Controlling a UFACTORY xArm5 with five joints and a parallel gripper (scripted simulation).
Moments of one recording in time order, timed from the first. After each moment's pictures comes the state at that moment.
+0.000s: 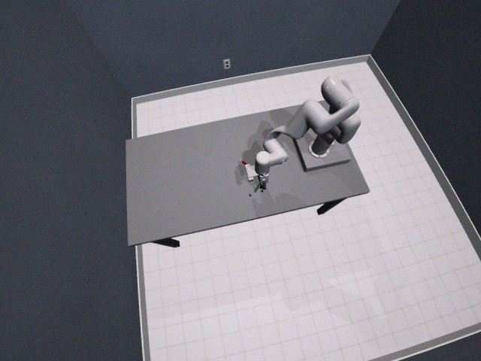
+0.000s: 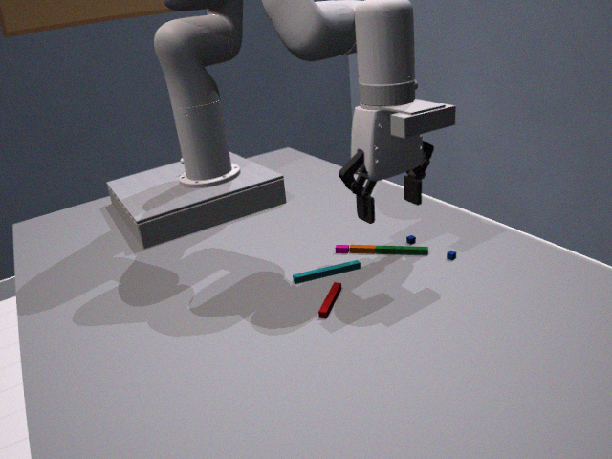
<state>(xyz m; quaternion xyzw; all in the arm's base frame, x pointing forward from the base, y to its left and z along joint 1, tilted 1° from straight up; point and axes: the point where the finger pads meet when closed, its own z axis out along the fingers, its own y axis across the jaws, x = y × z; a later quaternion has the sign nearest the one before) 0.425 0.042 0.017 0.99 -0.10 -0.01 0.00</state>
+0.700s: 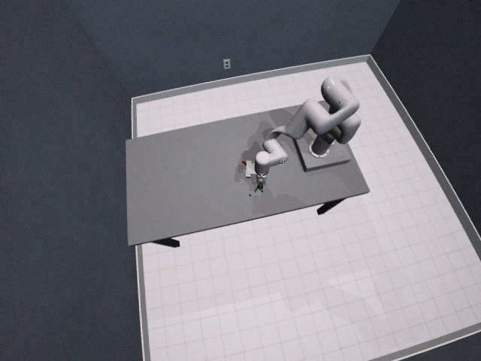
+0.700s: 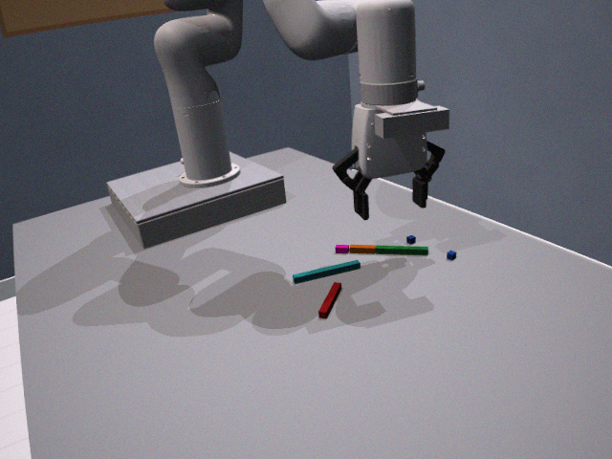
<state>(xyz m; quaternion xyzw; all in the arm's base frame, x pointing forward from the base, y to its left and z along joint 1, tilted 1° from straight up) 0.427 0.043 0.018 0.97 -0.25 -0.01 0.00</state>
